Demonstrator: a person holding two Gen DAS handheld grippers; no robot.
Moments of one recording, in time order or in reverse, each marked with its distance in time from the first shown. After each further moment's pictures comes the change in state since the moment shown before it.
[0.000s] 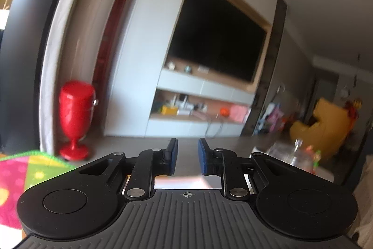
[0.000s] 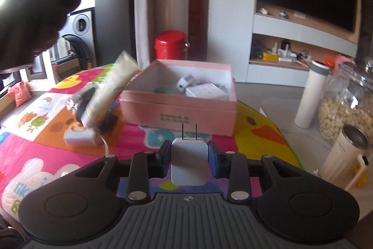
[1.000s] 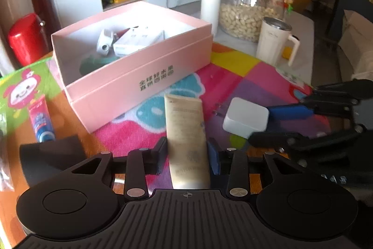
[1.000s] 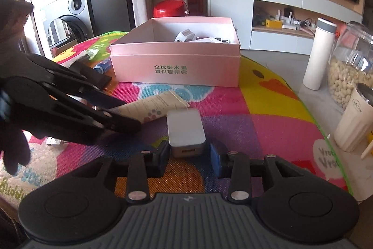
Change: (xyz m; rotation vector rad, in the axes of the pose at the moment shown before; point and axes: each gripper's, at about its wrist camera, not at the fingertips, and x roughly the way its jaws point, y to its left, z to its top) left arm 0.023 -0.042 -0.166 0.371 0.627 -0.107; right arm 0.030 -0.005 -0.034 0.037 0.135 0.042
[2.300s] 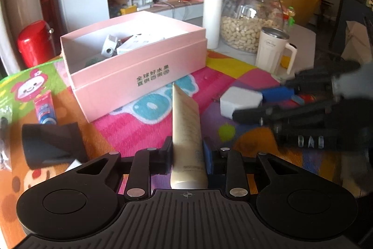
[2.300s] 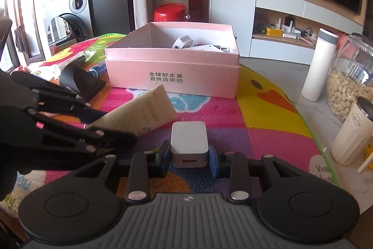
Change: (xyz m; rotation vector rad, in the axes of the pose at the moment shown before) left arm -0.018 -0.017 -0.029 -0.011 -0.098 0.022; right arm 0.005 -0.006 0.007 -0.041 -0.030 -0.007
